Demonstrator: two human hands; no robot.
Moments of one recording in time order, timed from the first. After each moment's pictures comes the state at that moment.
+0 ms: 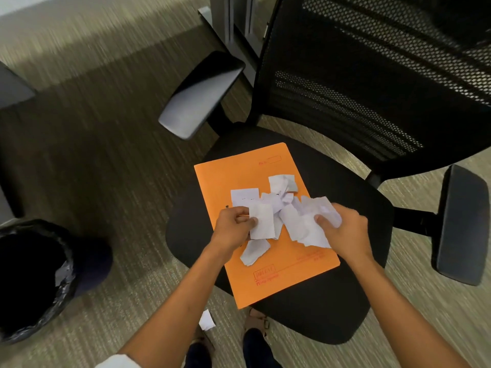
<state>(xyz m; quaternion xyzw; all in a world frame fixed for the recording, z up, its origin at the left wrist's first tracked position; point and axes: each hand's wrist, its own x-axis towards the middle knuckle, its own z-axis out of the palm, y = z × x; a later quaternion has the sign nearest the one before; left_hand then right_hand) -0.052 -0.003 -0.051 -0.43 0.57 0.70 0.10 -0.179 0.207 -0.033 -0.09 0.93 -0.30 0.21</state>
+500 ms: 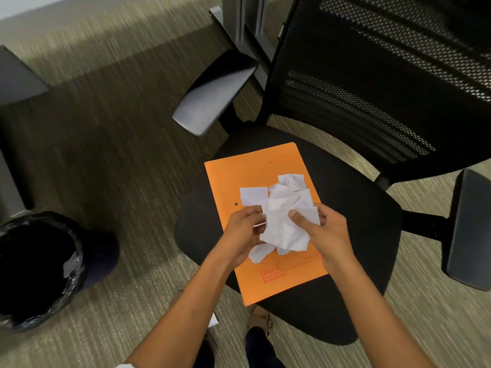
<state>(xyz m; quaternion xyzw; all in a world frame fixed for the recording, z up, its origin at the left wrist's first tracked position) -0.043 0.002 -0.039 -0.38 0.38 0.84 0.07 -0.137 0.154 -0.010 0.05 0.77 -0.56 0.32</state>
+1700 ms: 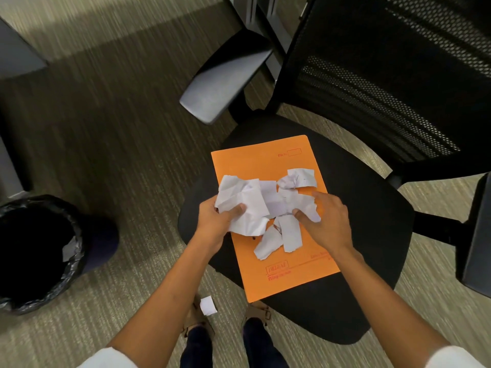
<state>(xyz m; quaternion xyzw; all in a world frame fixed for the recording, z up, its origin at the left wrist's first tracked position) -0.013 -0.044 -0.083 -0.46 0.45 0.76 -0.07 -0.166 0.159 -0.078 -0.13 0.94 -0.21 0.24</state>
